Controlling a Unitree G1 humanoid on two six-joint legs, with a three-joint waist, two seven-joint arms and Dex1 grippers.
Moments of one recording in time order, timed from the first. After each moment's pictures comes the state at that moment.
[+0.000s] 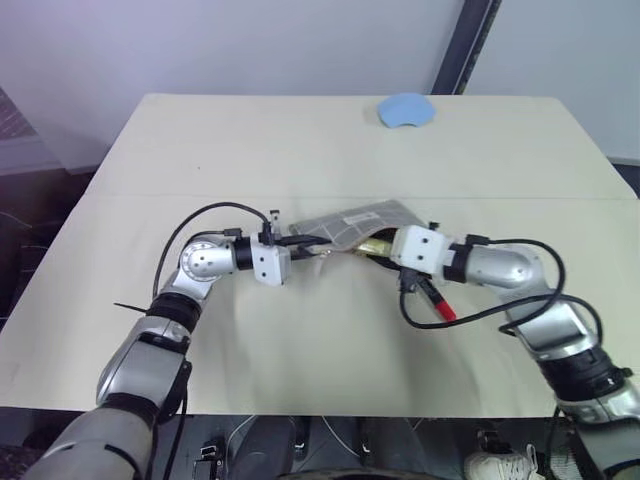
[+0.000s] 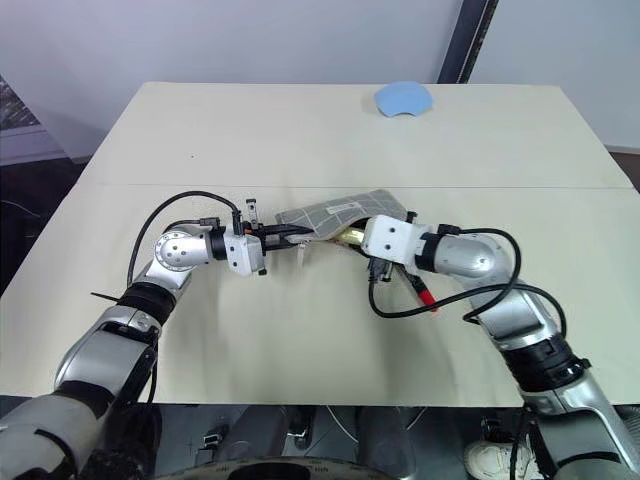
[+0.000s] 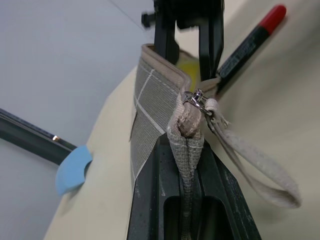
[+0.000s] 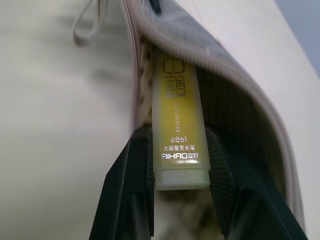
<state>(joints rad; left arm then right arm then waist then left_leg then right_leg) -0.76 0.38 -0.26 0.90 -0.03 -1.11 -1.00 -0.41 -0.69 0.24 -0.16 -0.04 0.12 0.83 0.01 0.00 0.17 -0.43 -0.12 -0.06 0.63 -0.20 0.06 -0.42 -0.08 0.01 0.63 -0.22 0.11</state>
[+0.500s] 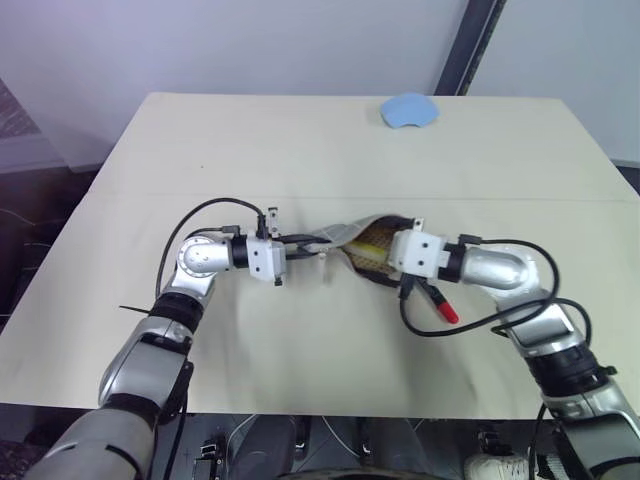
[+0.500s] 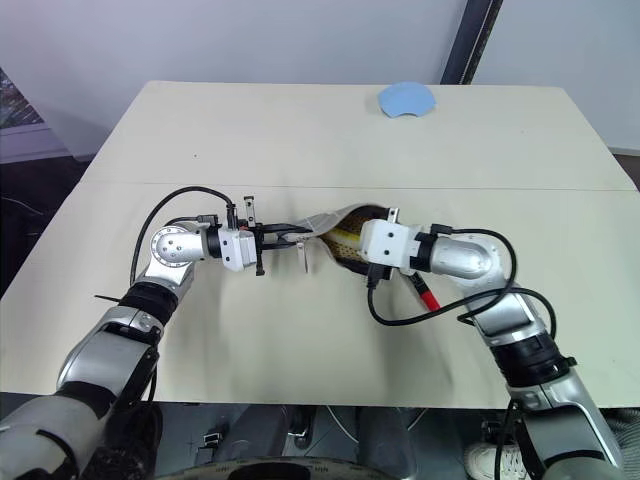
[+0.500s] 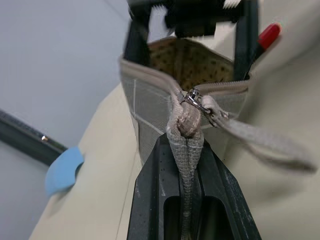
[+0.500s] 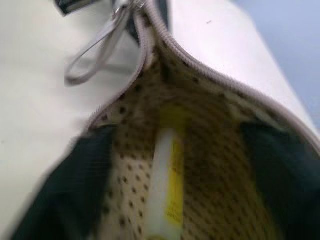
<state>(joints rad) -0.75 0.38 -0.24 0.87 -0.12 -1.06 -1.08 -0.33 -0.68 0.13 -0.21 0.06 0.03 0.87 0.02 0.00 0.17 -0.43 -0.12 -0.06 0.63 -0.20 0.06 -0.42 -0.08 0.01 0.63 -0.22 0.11</state>
